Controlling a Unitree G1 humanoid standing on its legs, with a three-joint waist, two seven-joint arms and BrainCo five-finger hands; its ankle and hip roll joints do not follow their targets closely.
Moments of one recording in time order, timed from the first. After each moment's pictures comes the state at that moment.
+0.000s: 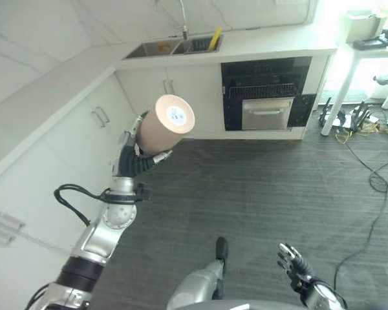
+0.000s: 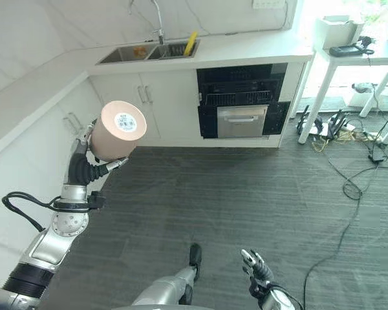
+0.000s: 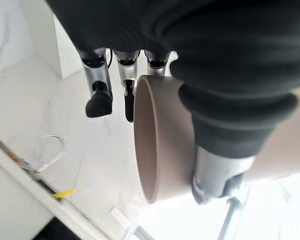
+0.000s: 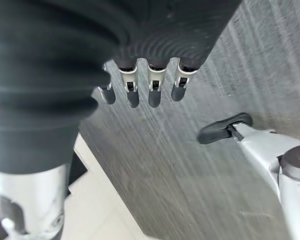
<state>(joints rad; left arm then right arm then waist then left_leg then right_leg) -0.09 0.57 -0.15 -0.07 0.23 -0.35 0.45 0.07 -0.22 0.14 1.04 0.77 -0.16 0.25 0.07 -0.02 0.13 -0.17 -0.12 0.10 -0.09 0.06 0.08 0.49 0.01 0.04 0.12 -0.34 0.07</state>
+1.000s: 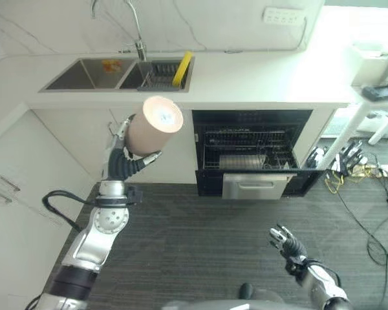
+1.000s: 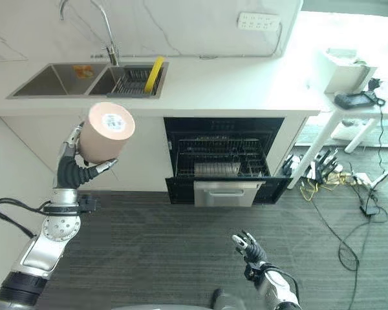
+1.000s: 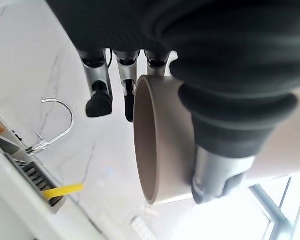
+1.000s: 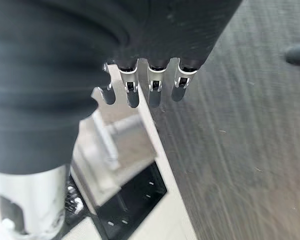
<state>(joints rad) -0.06 0.58 -0.07 -0.08 0.22 -0.30 0.45 -0.01 -0.26 0.19 0.89 0.69 -0.12 0.24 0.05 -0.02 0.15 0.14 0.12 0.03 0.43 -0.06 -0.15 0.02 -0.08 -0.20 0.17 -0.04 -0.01</state>
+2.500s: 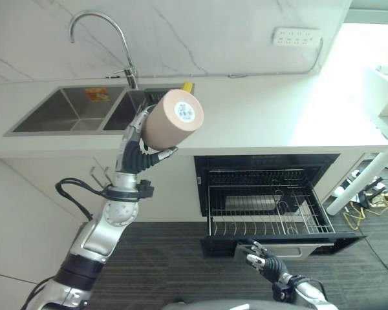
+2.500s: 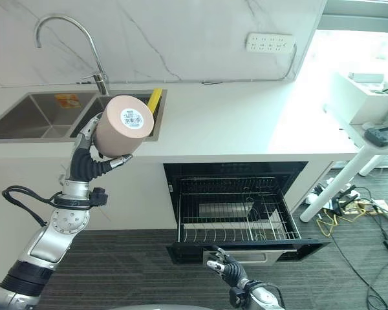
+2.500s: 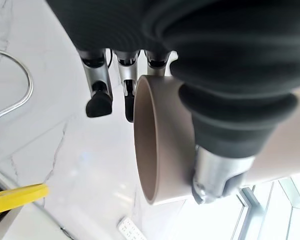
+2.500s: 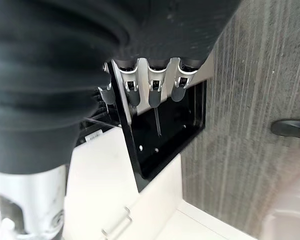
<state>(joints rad) -0.11 0.61 -0.17 -0.10 0.22 -0.30 0.43 0.19 -0.35 0.43 0.46 0.59 0.00 0.34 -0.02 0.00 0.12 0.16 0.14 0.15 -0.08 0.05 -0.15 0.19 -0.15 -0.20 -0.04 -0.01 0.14</state>
